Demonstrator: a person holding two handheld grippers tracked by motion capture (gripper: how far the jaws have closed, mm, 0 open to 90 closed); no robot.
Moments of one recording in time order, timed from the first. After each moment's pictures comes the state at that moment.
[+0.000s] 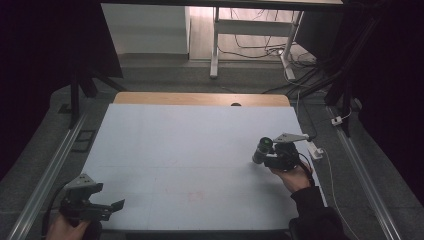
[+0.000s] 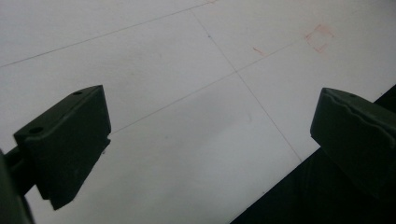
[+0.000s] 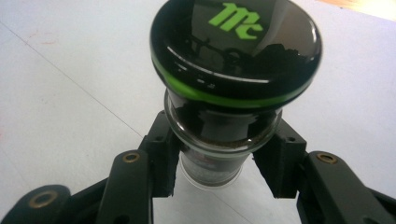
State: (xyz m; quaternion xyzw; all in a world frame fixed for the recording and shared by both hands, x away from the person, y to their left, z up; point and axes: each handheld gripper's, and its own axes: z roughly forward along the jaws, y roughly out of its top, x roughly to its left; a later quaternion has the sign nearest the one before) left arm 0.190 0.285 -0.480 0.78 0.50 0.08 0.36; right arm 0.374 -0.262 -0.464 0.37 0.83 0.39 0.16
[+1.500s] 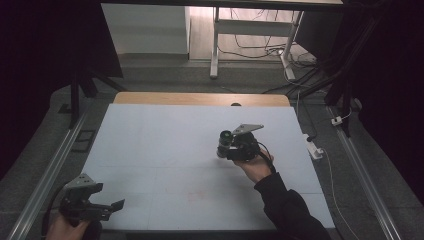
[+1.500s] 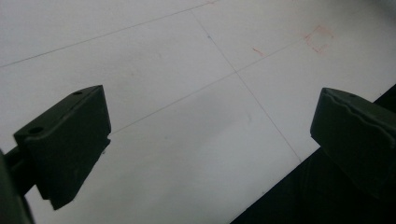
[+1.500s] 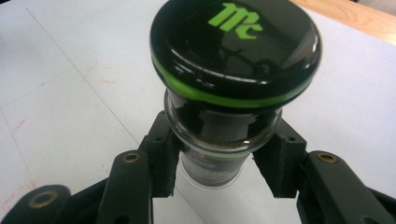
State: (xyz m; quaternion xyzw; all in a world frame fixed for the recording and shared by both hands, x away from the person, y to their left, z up) left arm 0.190 0.286 -0.480 0.78 0.50 0.08 0.37; right arm 0.392 -0.148 -0.460 0.31 0.85 0.40 0.13
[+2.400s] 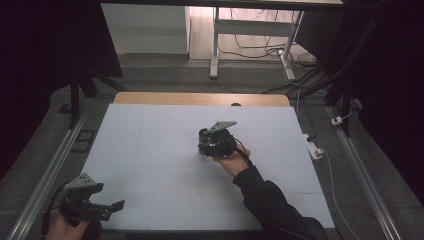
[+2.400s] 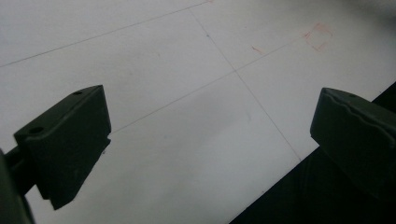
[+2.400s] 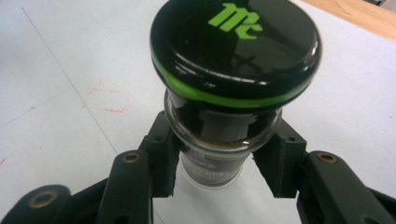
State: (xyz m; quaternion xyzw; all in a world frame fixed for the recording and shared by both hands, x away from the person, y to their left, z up) left arm 0.191 0.285 -0.480 0.78 0.50 0.08 0.36; right arm 0.412 -0.086 -0.482 0.28 0.87 0.39 0.13
